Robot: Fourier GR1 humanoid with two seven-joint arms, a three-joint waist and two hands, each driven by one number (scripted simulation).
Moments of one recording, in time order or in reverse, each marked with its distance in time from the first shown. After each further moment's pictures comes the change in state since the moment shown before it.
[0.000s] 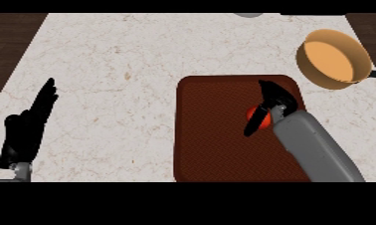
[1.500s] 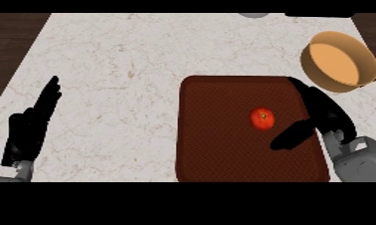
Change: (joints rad) left arm -0.020 0.090 -0.117 -0.002 0.096 0.089 -0.010; right arm 0.191 -0.322 0.036 -0.529 -0.177 -0.171 0.041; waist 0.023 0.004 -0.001
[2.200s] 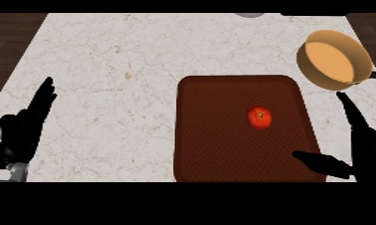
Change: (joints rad) left arm 0.015 0.027 0.001 -0.010 0.036 0.016 0.002; right arm 0.430 -0.075 -0.090 -0.173 0.241 -0.556 -0.422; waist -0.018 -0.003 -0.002
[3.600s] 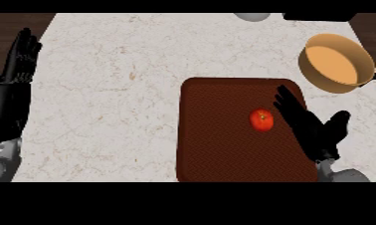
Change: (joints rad) left arm -0.165 0.043 0.008 -0.149 -0.030 0.066 -0.233; right arm -0.165 0.294 -0.082 0.449 -0.868 0.501 -0.597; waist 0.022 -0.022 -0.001
